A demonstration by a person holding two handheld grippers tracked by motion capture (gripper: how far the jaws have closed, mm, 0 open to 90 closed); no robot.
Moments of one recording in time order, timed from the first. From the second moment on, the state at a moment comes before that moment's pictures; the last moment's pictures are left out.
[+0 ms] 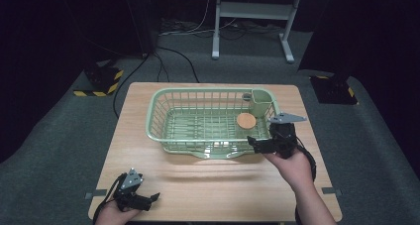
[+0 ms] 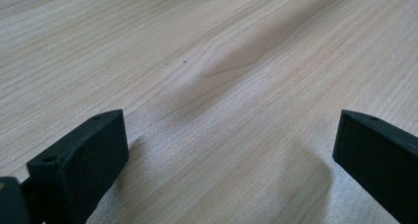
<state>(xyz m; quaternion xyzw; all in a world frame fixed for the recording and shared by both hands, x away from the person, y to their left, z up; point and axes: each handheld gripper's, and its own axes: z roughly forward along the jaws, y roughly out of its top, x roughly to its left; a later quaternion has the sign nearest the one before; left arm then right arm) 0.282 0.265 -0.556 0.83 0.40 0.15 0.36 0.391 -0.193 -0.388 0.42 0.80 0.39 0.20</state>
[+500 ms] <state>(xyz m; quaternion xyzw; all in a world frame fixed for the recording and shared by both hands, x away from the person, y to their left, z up) 0.281 0.265 -0.556 0.83 0.40 0.15 0.36 0.346 -0.208 -0.404 0.40 0.81 0.37 0.22</state>
